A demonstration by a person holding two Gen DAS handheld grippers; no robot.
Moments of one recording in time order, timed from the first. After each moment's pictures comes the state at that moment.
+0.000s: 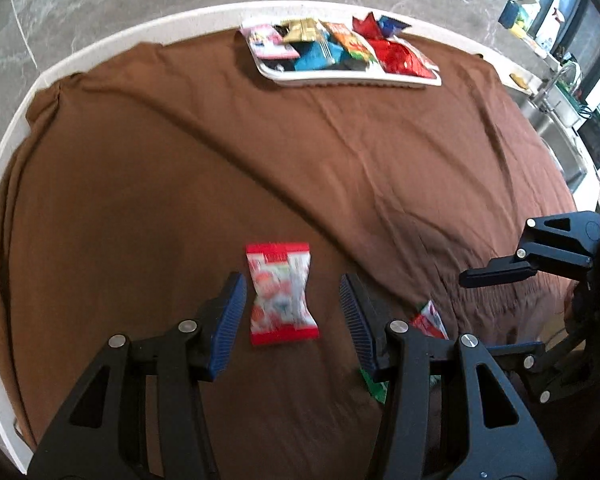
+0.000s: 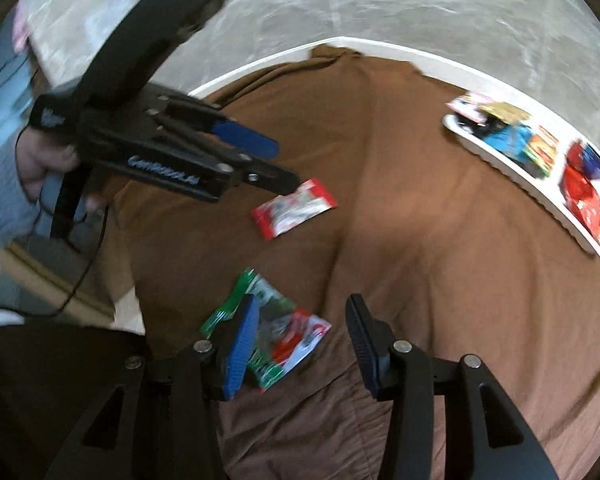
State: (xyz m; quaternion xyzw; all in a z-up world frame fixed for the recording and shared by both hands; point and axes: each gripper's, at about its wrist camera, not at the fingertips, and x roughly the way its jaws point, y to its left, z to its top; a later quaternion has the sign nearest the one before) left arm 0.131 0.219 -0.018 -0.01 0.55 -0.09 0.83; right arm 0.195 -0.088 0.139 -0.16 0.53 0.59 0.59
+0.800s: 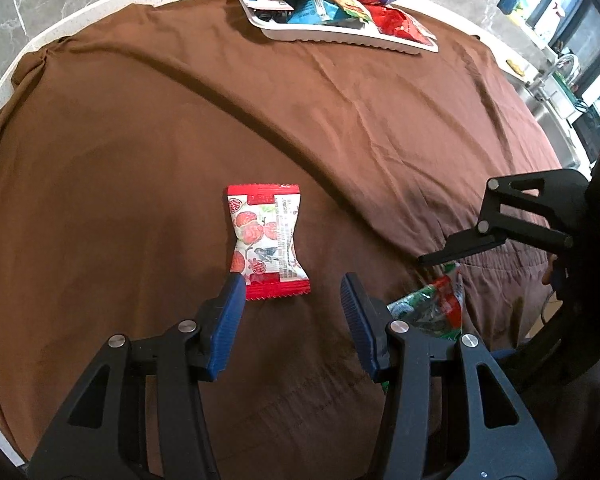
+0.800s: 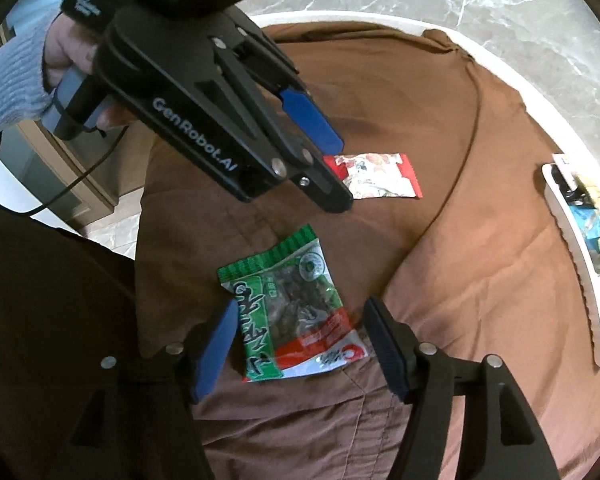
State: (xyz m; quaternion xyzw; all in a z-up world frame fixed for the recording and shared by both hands) left arm 0.133 0.216 -0.050 -0.03 0.58 -0.10 0.81; right arm 0.169 -0.044 0.105 -0.29 0.47 0.67 0.49
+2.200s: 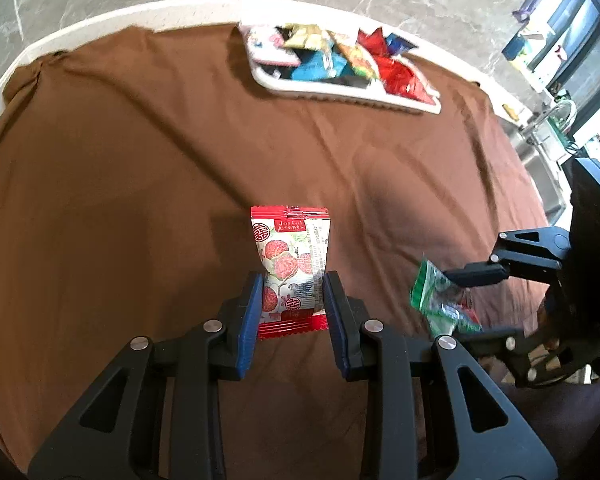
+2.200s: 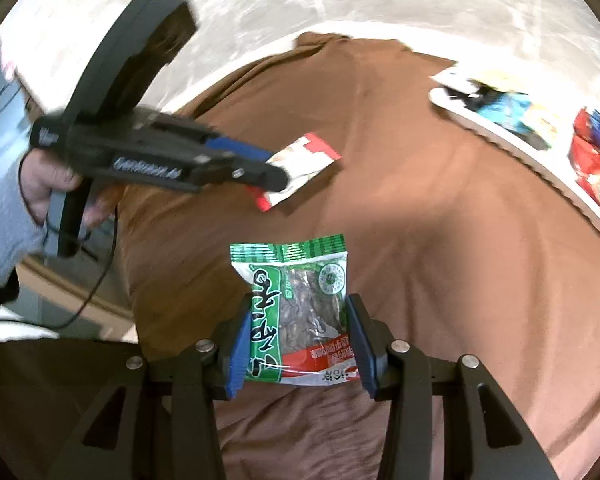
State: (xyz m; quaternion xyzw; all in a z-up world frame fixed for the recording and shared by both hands) left arm 0.190 0.217 -0.026 -0.09 0.55 -0.11 0.82; right arm 0.266 -0.081 0.097 -0.09 0.59 0.54 0.59
